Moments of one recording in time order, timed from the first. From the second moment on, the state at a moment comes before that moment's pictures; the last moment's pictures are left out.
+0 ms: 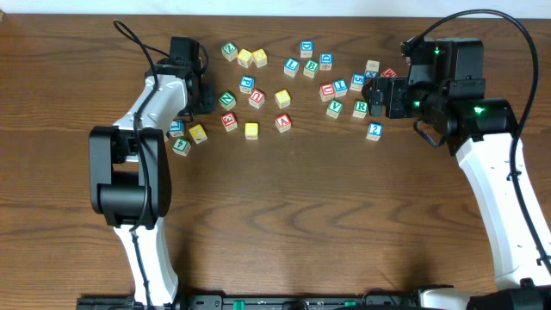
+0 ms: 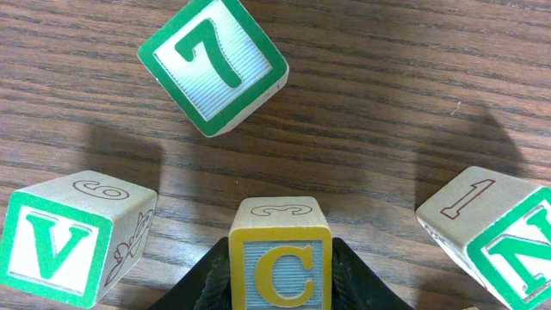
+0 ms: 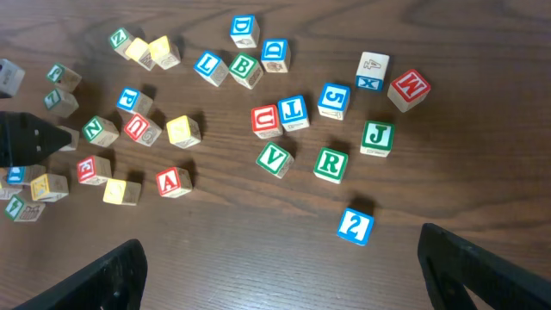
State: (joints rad) left arm -0.07 2.15 1.57 -0.65 -0.04 -0.17; right arm 0.10 1.48 1.38 -0.74 -0.23 0.11
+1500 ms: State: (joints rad) left arm -0.44 1.84 1.53 -1.02 -0.03 -0.30; right arm 0.10 1.48 1.38 -0.73 -0.21 0.11
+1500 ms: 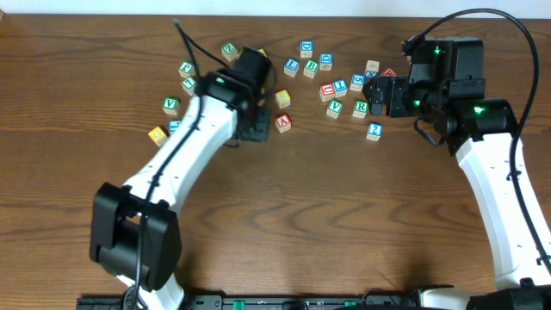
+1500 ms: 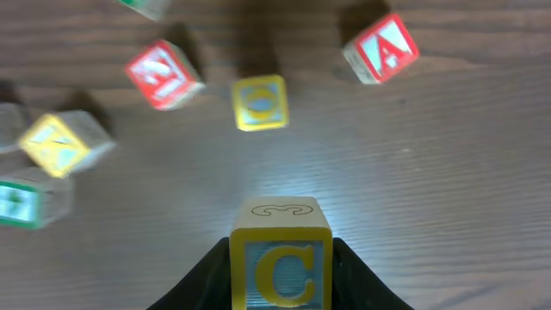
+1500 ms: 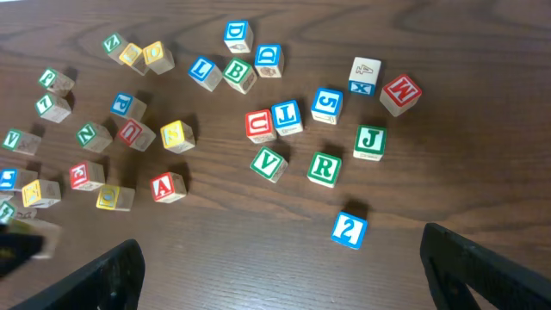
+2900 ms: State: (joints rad) left arm -0.52 2.03 1.43 -0.84 -0.01 -0.43; right arm 0.10 1.48 1.38 -0.75 -0.19 0.11
